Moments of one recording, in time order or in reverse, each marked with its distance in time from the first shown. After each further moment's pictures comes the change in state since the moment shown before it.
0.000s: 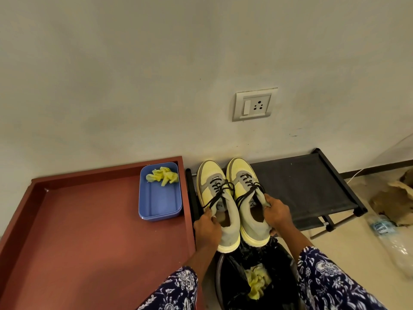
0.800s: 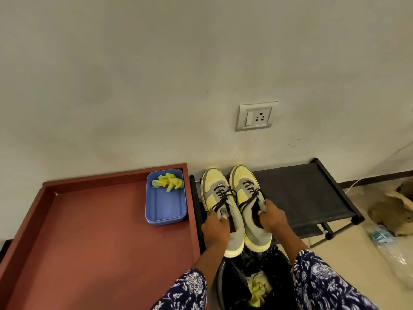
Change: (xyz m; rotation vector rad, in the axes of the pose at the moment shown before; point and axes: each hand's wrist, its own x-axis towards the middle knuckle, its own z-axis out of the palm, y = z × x) left_hand -0.017 0.028 -0.010 -0.133 -0.002 -0.059; right_hand -0.018 -0.025 -0.007 -0.093 -0.052 -0.016
